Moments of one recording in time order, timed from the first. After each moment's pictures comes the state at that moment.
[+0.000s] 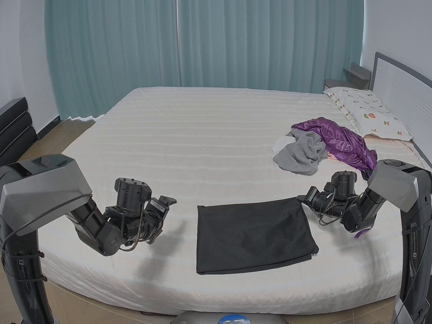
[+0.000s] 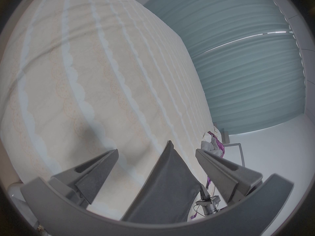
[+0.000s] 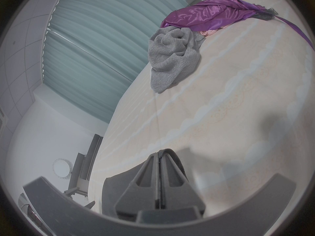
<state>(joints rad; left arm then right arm) -0.35 2.20 -0.79 -0.80 0.01 -1.29 0.11 2.50 -1.05 -0.97 0.32 0.78</state>
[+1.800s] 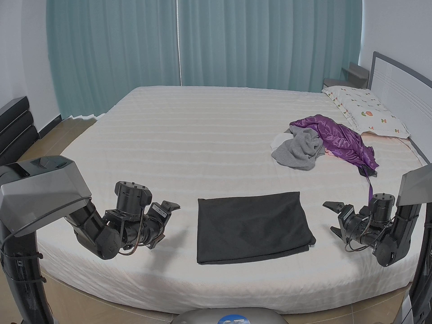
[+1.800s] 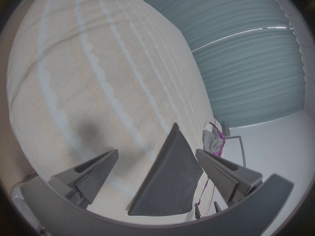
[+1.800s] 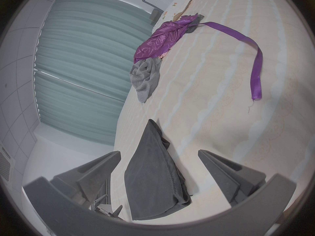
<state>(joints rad) -0.37 2.19 -0.76 -0.80 -0.04 -1.28 0.03 2.26 -0.35 -1.47 0.27 1.06</state>
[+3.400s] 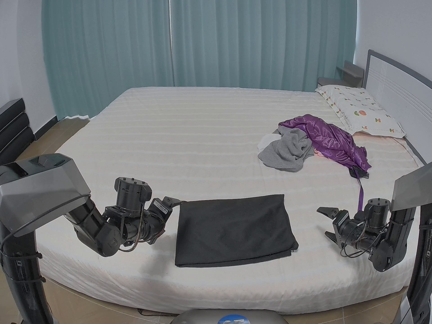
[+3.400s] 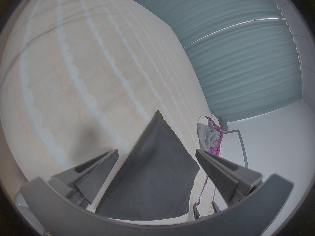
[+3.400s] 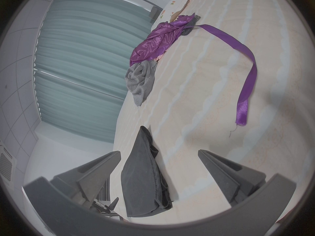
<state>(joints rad) -0.37 2.18 -0.78 -0.80 -0.04 -1.22 0.07 2.31 -0.32 -1.54 0.27 1.06</state>
